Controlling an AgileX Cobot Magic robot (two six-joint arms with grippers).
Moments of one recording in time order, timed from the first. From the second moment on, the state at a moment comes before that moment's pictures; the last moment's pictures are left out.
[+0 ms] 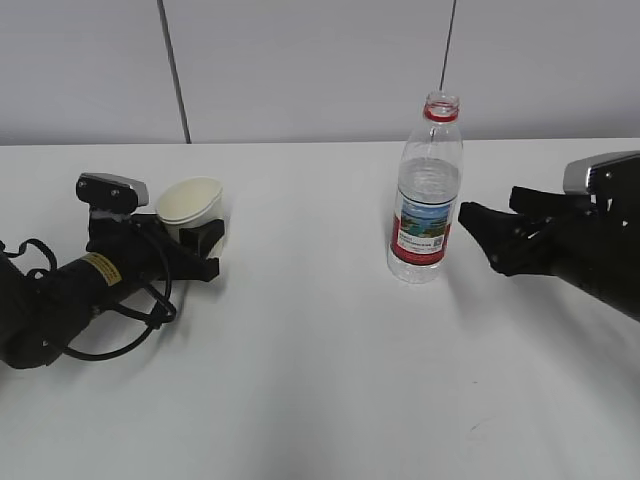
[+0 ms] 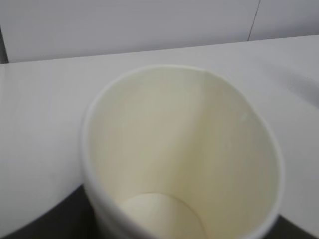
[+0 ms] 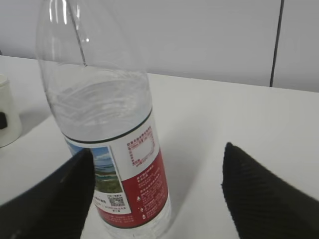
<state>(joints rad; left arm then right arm) -0.21 2.26 -0.85 0.35 -1.14 -0.24 -0.02 1.87 -0.53 -0.50 -1.11 0.20</state>
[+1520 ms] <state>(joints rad) -0.21 2.26 -0.85 0.36 -1.15 -0.24 0.09 2.15 -0.83 -0.59 -1.10 0.35</state>
